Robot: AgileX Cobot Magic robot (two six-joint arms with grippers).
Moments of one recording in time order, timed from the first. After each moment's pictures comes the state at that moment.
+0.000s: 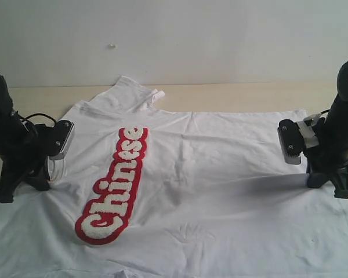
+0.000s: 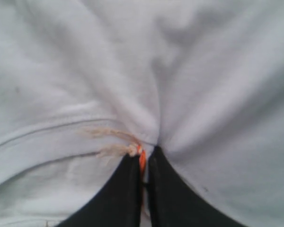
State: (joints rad) left arm -0.14 2.05 -1.21 -0.18 0.77 1.63; right arm -0.10 2.03 -1.17 0.03 0.78 -1.43
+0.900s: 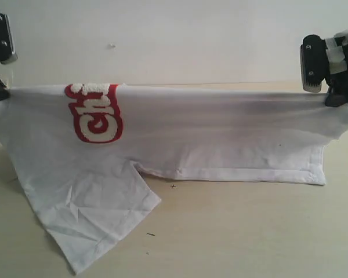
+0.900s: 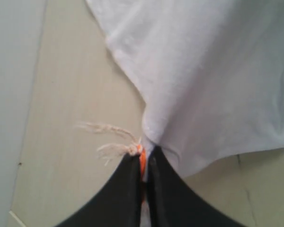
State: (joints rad) left arm -0.05 1.65 -1.24 -0.10 0.68 1.28; right arm -0.09 1.69 -1.26 -0.12 0.79 -1.24
